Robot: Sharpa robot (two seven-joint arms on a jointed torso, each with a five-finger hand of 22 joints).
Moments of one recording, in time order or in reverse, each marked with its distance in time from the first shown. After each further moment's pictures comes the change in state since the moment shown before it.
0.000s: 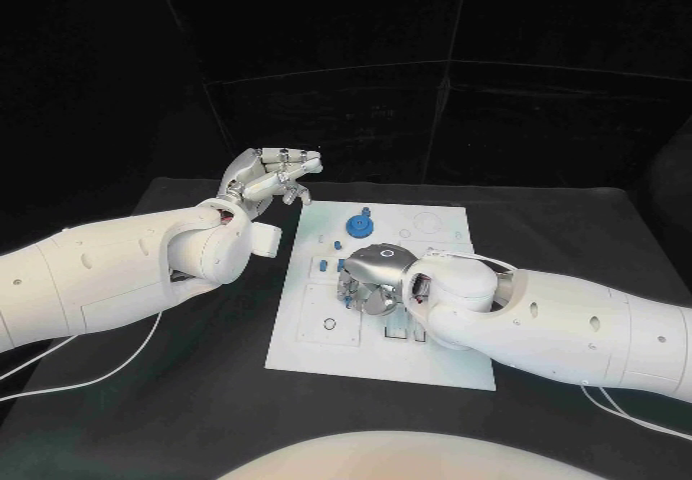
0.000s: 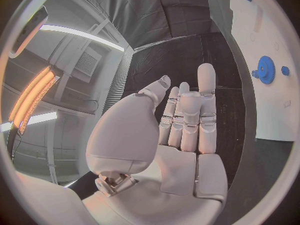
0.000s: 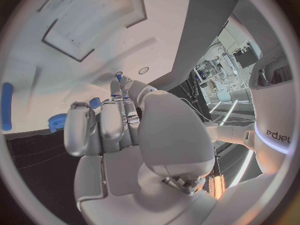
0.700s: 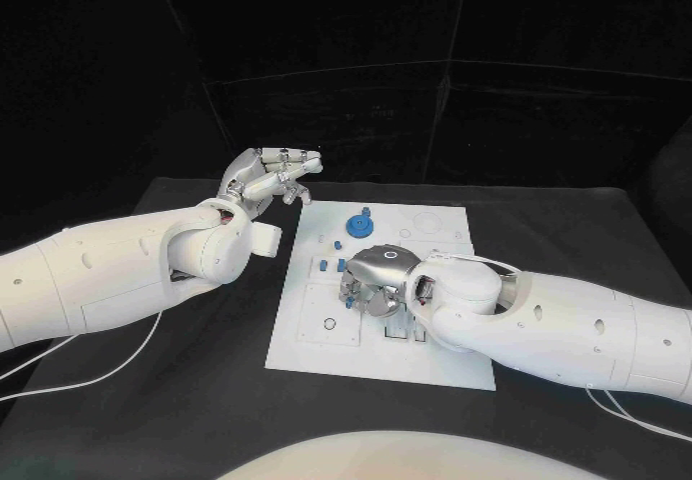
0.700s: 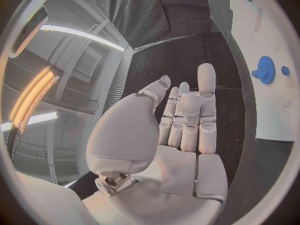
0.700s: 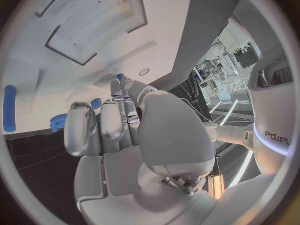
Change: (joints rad) left arm 0.000 0.000 0.000 -0.001 0.000 0.001 -0.001; left_hand 0.000 0.000 0.000 0.000 0.000 0.000 0.000 0.000 0.000 0.000 0.000 0.000 0.000 0.000 0.000 0.000 0.000 0.000 0.000 0.000 0.000 0.000; right arm -0.004 -0.013 -0.002 0.009 -0.005 -0.013 0.000; right_hand -0.004 0.004 0.000 0.000 -0.002 0.004 -0.001 -0.002 0.000 0.000 0.000 0.000 0.000 0.000 0.000 0.000 0.000 0.000 0.000 0.000 0.000 0.000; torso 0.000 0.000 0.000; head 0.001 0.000
